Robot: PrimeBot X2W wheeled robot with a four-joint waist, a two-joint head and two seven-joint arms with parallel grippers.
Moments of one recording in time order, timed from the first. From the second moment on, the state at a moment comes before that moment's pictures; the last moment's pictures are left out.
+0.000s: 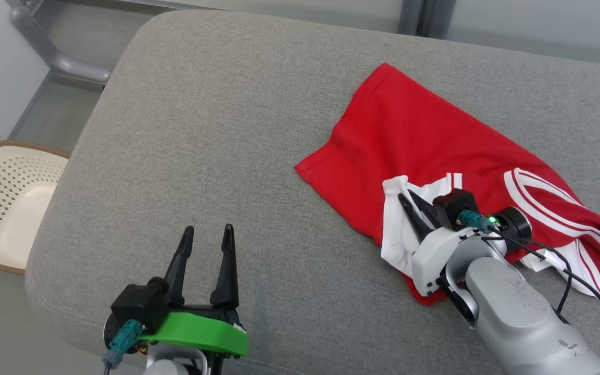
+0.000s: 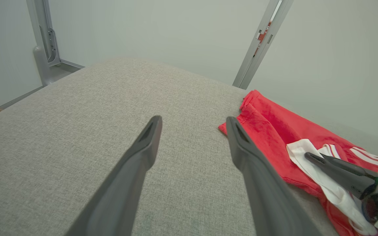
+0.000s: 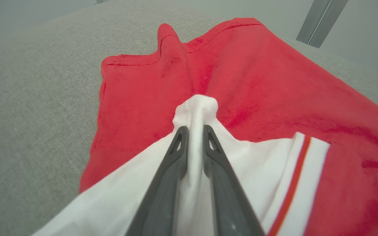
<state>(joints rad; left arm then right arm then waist) -0.07 0.05 -0.31 0.14 -0.44 0.03 -0.26 -0.57 -0.15 0.47 0.80 0.22 0.13 -0.22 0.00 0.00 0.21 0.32</state>
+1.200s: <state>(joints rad) -0.06 0.05 -0.24 0.14 -0.37 0.00 -0.26 -0.10 -0.05 -0.02 0.25 0.22 0.13 -0.26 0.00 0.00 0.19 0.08</state>
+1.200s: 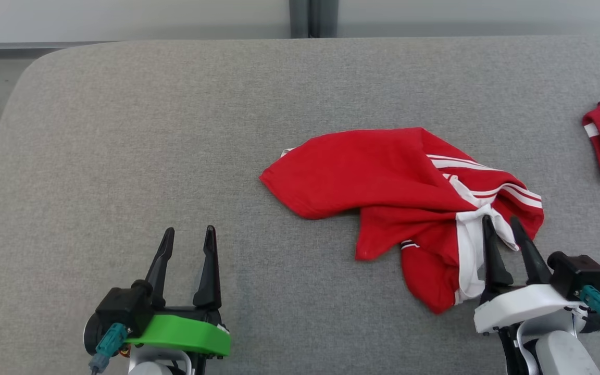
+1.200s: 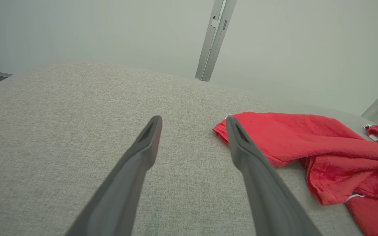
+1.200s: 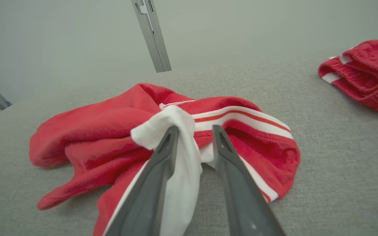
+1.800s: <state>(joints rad) -0.06 0.05 -0.25 0.15 -0.37 -0.01 -0.26 -0.09 -0.05 0.00 0.18 0.22 0.13 -0.26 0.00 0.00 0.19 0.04</state>
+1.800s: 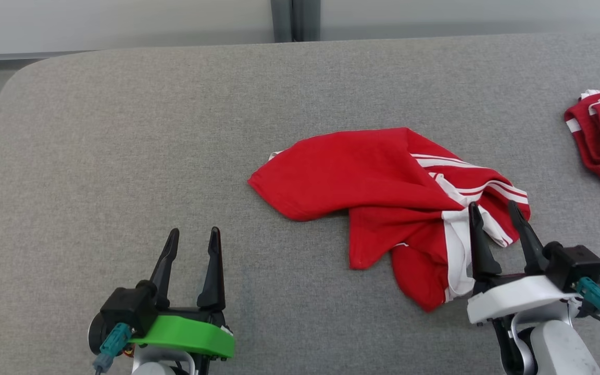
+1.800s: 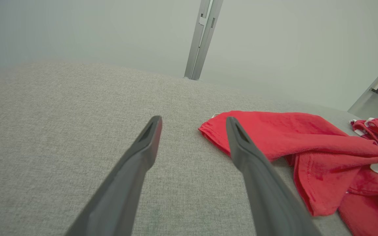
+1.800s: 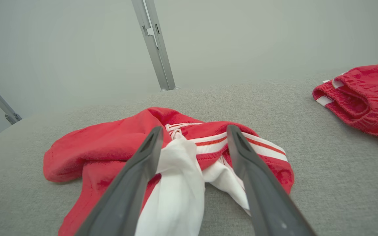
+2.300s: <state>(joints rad) -0.06 0.05 -0.25 0.14 -0.38 0.00 -0.26 -0.17 -0.05 -0.06 0.37 0.18 0.13 -0.19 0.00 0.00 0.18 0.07</state>
